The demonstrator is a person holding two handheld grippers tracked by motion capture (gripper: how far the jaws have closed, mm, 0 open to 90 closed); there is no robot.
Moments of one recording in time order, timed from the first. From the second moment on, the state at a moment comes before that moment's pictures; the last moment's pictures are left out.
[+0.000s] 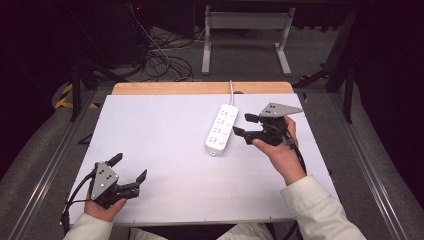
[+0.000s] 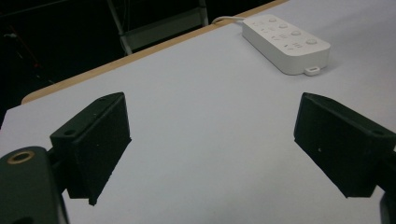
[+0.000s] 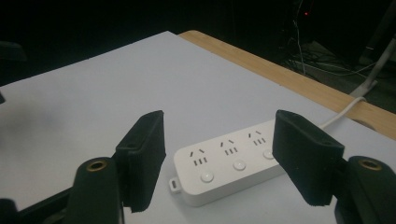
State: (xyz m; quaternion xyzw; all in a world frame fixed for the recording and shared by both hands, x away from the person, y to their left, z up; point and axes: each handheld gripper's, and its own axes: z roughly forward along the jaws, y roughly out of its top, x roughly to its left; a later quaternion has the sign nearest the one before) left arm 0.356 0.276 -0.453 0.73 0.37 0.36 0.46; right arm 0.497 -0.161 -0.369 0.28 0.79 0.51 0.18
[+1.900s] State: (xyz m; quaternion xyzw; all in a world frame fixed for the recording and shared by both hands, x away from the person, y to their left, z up) left arm 0.350 0.273 -0.457 0.74 0.37 0.34 0.45; right arm 0.433 -0.215 -0.482 0.28 0.81 0.49 0.15
